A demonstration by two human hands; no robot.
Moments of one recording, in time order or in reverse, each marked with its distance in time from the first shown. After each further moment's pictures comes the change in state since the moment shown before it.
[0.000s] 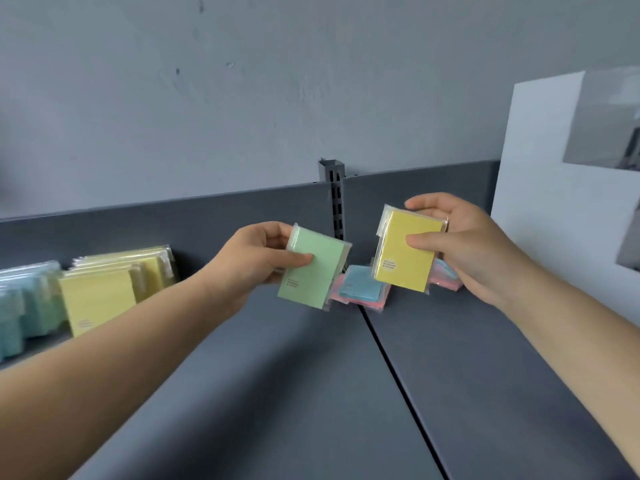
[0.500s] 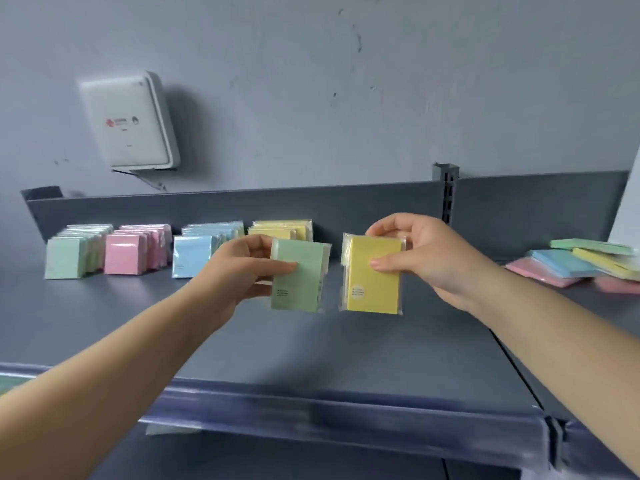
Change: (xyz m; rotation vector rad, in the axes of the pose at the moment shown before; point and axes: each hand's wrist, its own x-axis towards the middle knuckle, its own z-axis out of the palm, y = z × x) left_hand -0.172 0.006 -0.092 -0.034 0.392 -0.073; right_hand -0.067 -0.037 0.134 -0.086 -0.473 -0.092
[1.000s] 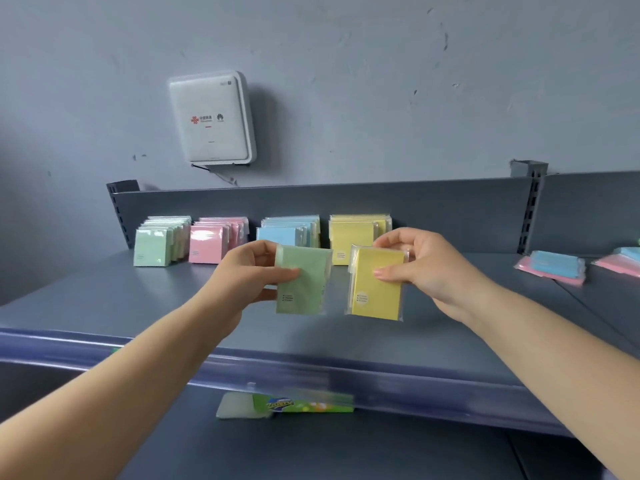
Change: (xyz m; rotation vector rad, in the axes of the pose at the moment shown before) left_hand -0.036 -0.024 -0.131 0.010 0.094 0.018; right_hand 0.017 -0.020 0.139 0.034 0.026 0.041
